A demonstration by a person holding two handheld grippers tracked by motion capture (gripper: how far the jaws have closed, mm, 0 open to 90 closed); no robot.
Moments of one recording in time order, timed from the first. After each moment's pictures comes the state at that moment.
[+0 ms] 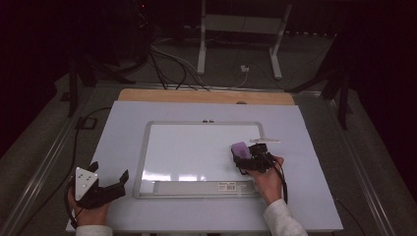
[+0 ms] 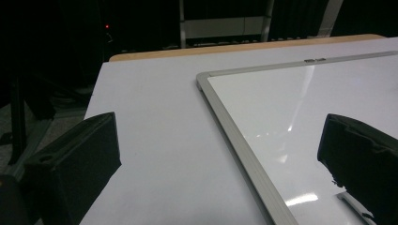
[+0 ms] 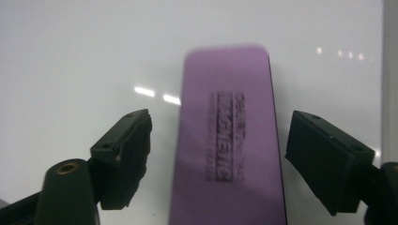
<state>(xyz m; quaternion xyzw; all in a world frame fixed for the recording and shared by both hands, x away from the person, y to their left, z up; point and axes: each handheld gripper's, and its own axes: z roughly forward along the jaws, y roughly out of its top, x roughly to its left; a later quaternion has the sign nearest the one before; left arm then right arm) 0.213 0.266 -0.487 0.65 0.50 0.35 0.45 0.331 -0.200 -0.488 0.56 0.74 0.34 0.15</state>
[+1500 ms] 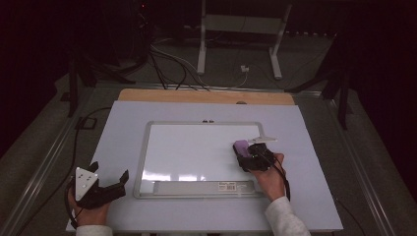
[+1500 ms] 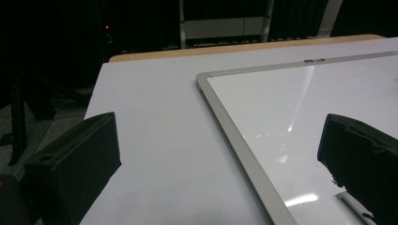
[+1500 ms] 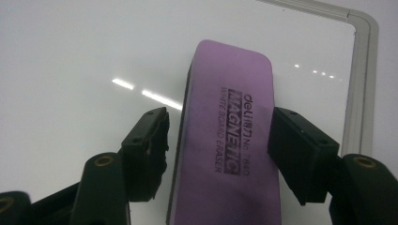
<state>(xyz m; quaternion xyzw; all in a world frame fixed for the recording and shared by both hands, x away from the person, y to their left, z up) 0.212 0.265 -0.486 0.65 0.50 0.35 0.45 0.334 -0.200 -0.484 0.52 0.78 0.29 0.19</state>
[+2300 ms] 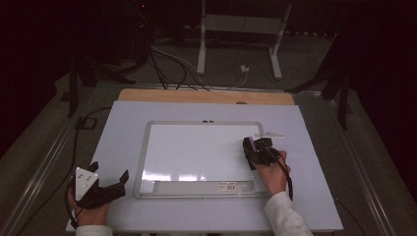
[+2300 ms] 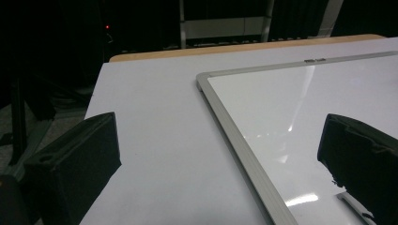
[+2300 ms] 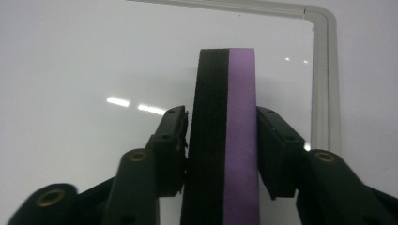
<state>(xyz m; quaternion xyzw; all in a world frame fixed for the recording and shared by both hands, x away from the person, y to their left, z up) 0.212 0.265 -0.486 0.65 0.50 0.35 0.45 0.350 -0.213 -0.489 0.58 0.73 0.30 0.20</state>
